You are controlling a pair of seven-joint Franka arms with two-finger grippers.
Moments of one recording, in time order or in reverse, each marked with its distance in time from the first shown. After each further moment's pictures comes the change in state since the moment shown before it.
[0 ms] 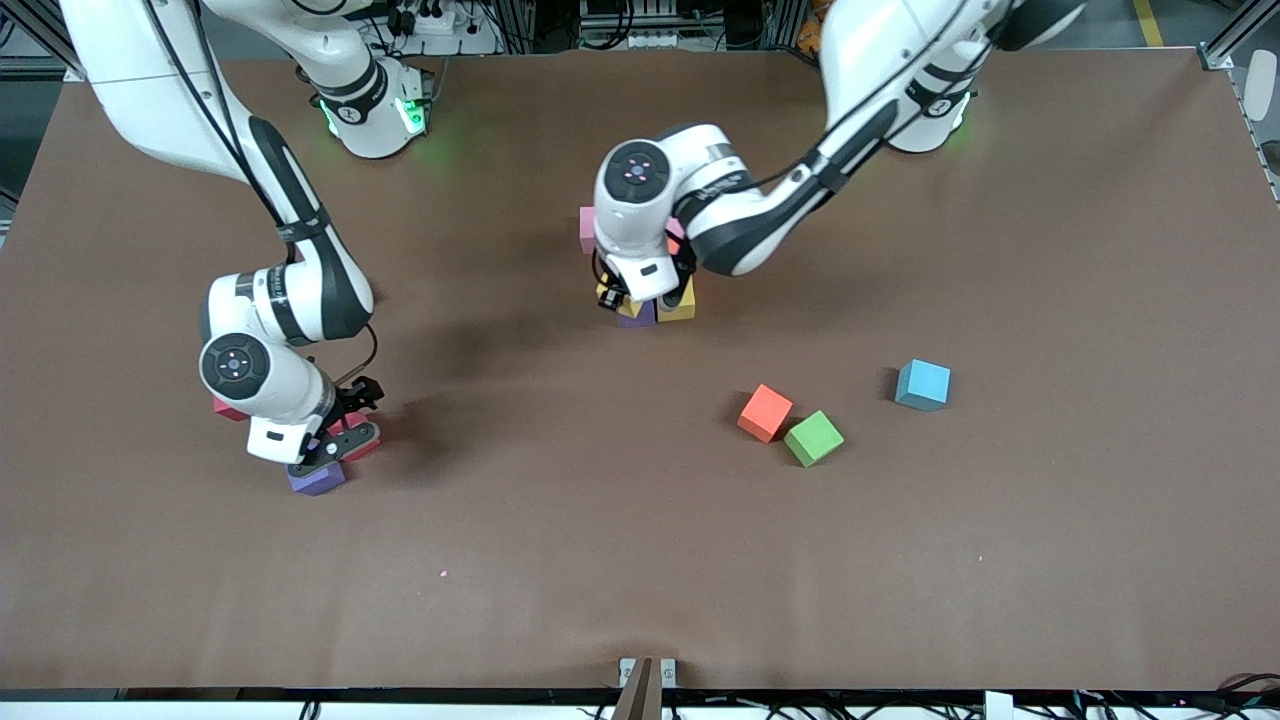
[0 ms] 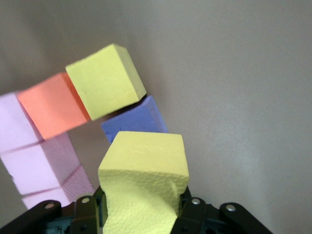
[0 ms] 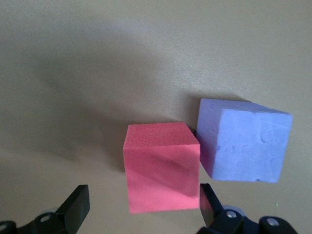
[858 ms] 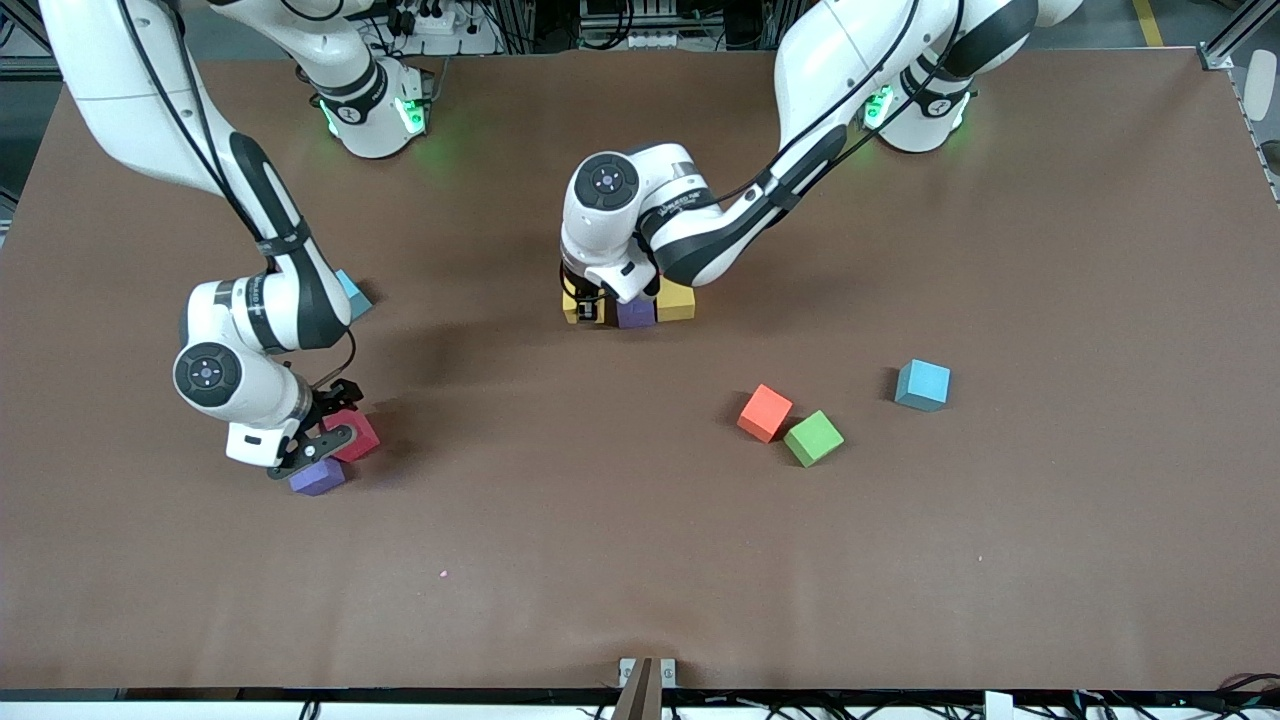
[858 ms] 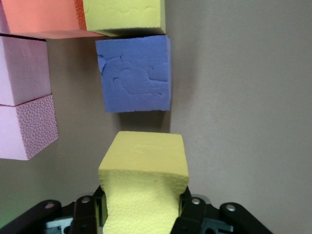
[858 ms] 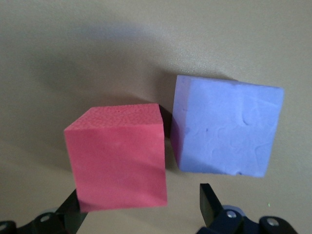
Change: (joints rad) left arm -0.076 0.127 0.039 0.092 -0.019 0.133 -0.335; right arm -0.065 0.048 0.000 -0.012 -0.001 0.049 -0.073
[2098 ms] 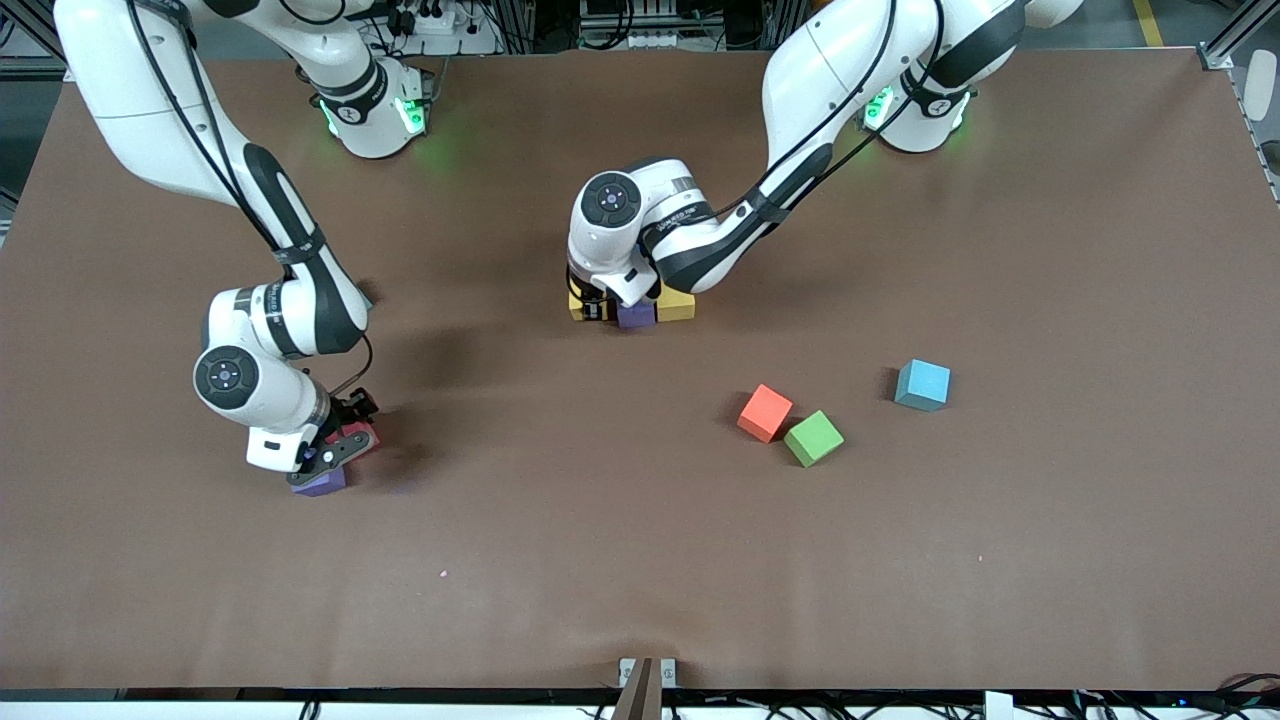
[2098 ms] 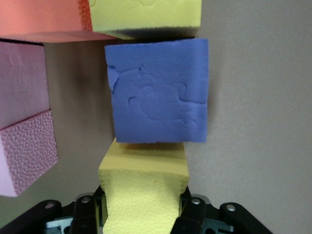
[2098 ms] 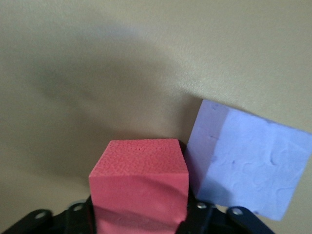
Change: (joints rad) left arm -0.028 0.028 0.034 -0.068 -0.006 0.077 0.000; right arm 0.008 0.026 0.024 0.025 0.034 0.052 0.002
